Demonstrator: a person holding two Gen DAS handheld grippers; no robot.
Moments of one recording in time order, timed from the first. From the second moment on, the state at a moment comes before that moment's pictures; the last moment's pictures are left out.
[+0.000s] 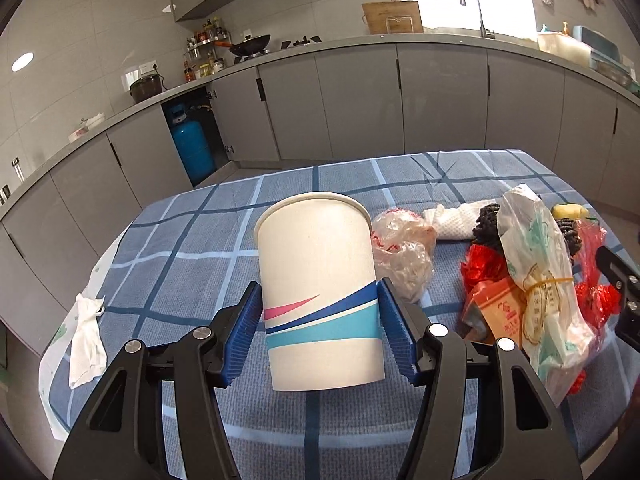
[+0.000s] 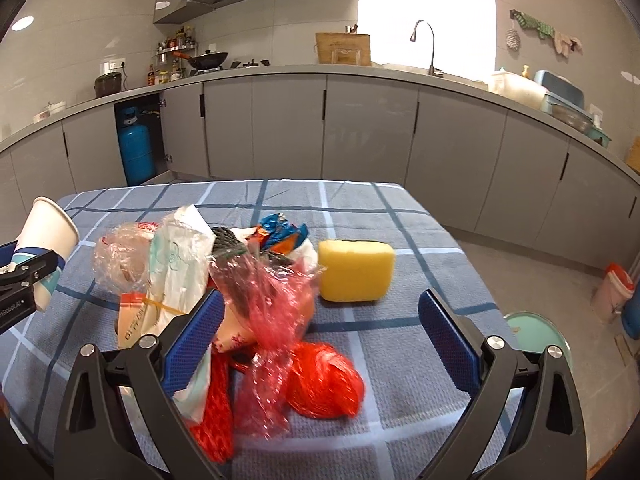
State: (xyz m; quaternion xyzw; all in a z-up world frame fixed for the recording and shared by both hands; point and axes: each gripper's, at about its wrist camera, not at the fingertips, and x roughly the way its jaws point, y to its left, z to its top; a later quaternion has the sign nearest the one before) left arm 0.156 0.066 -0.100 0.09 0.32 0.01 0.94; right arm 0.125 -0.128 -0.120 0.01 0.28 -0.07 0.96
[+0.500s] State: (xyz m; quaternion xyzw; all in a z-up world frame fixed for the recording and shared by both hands) left arm 0.151 0.046 -0.077 0.10 0.29 -0.01 0.95; right arm 0.121 -0.125 -0.115 0.04 0.29 0.00 0.96
